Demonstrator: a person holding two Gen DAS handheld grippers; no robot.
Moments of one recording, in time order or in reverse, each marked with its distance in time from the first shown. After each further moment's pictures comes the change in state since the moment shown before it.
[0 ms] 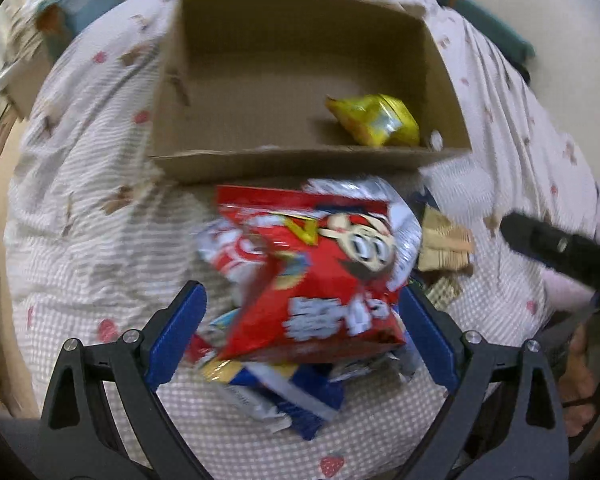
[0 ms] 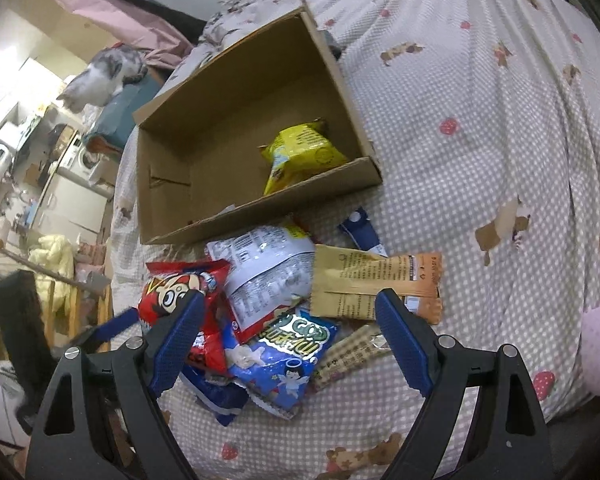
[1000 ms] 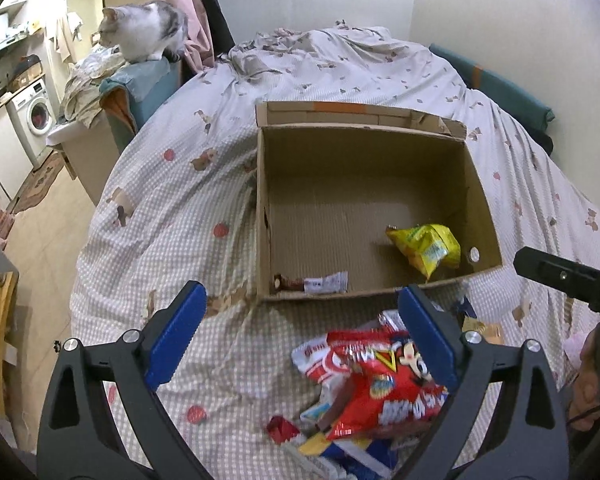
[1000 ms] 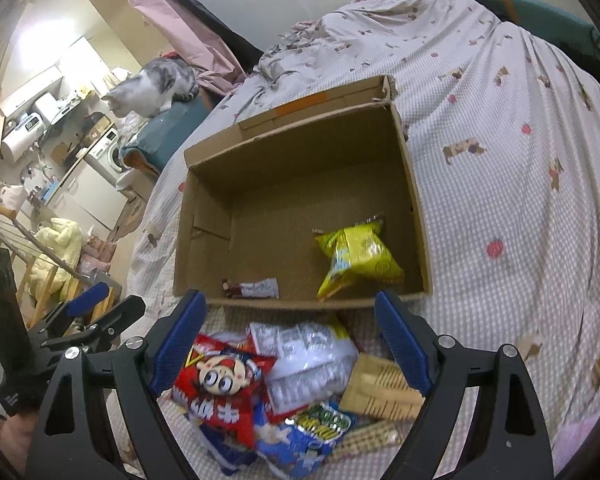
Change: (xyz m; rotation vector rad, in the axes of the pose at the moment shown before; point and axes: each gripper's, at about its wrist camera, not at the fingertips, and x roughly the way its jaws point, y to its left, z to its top) left arm -0.070 0.046 0.034 -0.049 -0.329 0.144; right arm -0.007 0.056 0.045 -0.220 -0.145 0.043
